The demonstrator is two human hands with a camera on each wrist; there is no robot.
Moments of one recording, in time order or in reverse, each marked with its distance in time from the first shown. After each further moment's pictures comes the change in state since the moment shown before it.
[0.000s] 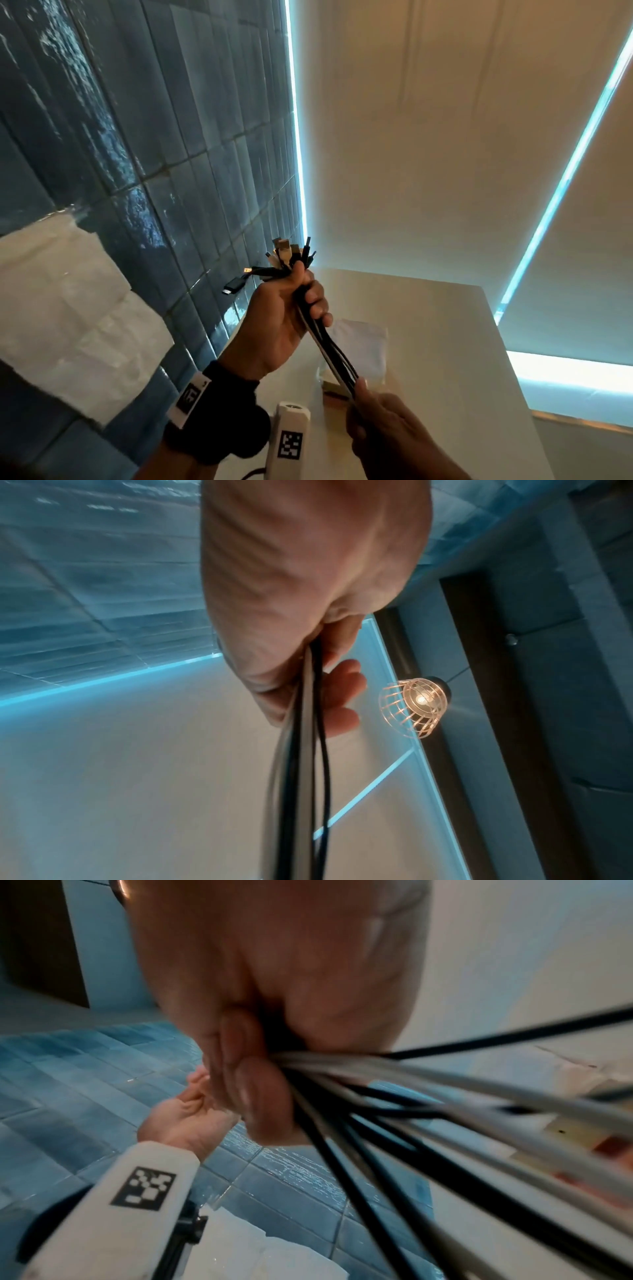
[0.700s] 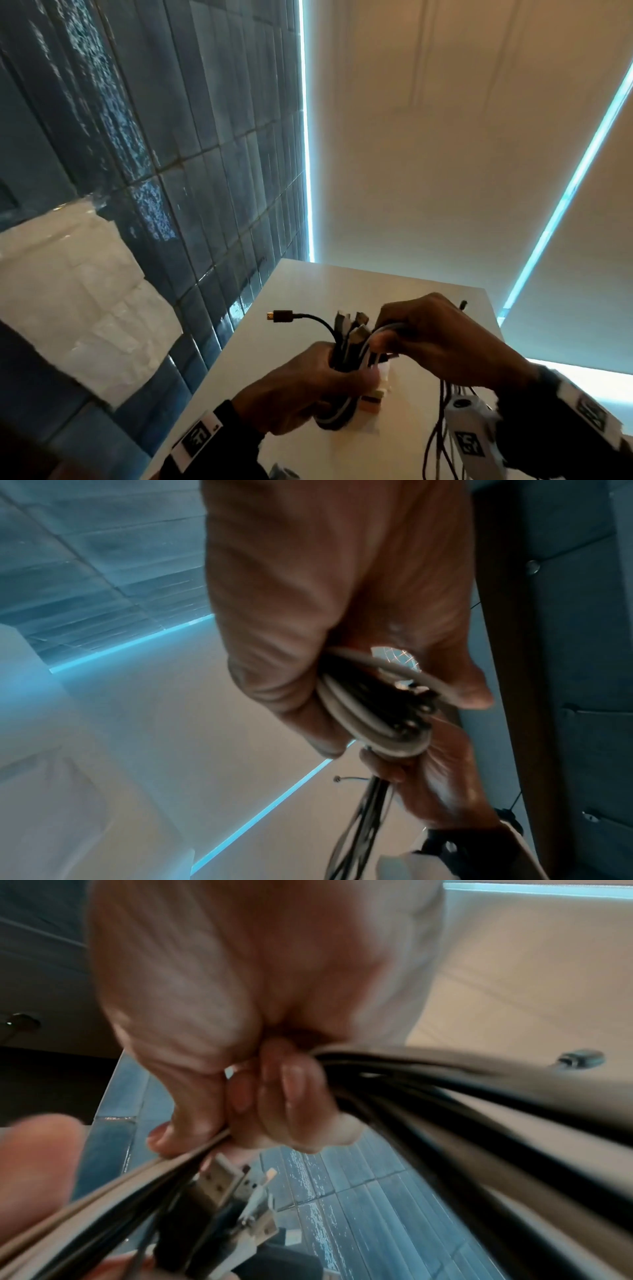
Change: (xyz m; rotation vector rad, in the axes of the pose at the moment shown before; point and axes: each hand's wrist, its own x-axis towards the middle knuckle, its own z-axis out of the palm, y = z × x) left_hand -0.057 -0.032 -0.002 0.629 -0.405 -0.320; right_hand -0.001 -0.115 -0.031 -1.037 -0.136 -0.583
